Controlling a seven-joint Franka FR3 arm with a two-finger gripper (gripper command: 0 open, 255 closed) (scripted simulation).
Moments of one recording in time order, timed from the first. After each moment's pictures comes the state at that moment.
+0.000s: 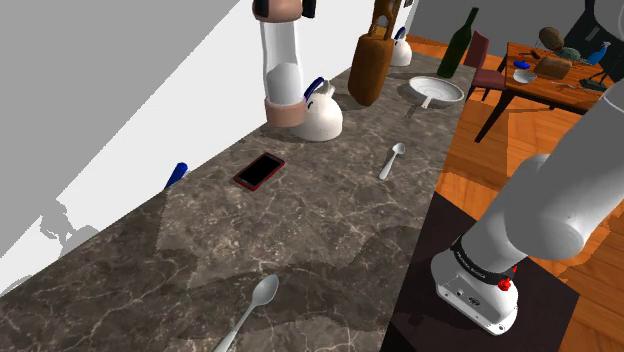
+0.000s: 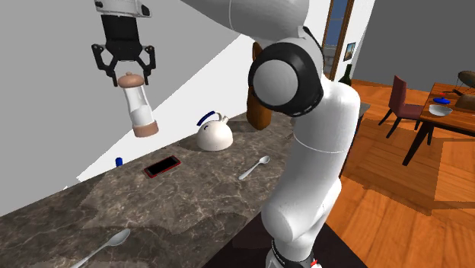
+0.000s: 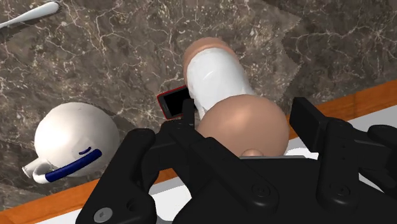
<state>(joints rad) 0.25 -0.02 0.42 -1.29 0.10 1.29 0.66</state>
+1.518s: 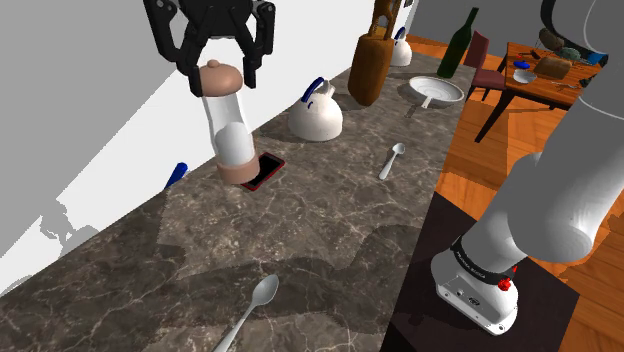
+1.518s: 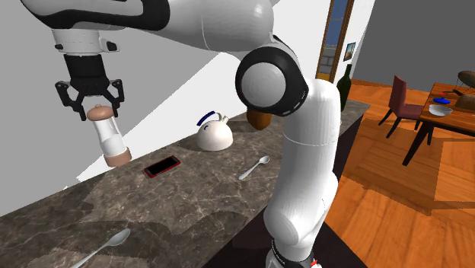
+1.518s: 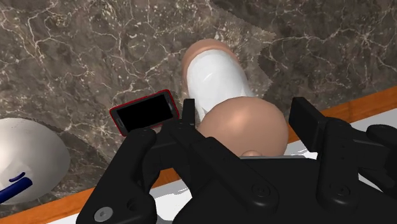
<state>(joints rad) 0.36 0.11 0.50 -1.37 0.03 1.50 0.83</state>
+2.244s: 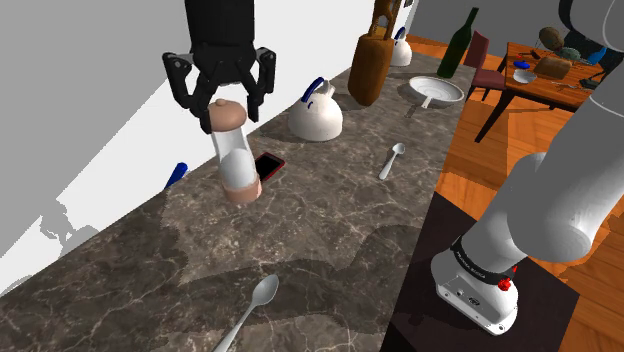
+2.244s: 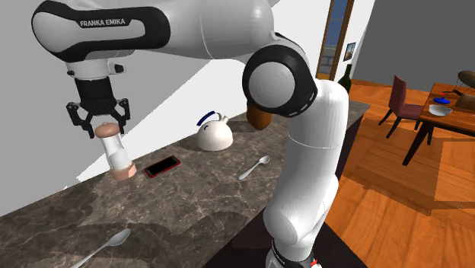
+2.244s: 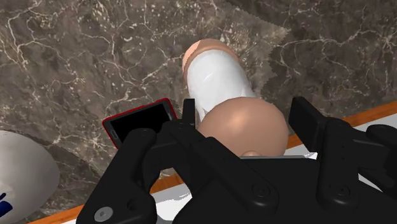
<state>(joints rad) 0.34 0.05 0.50 -1.59 0.06 1.66 0.80</state>
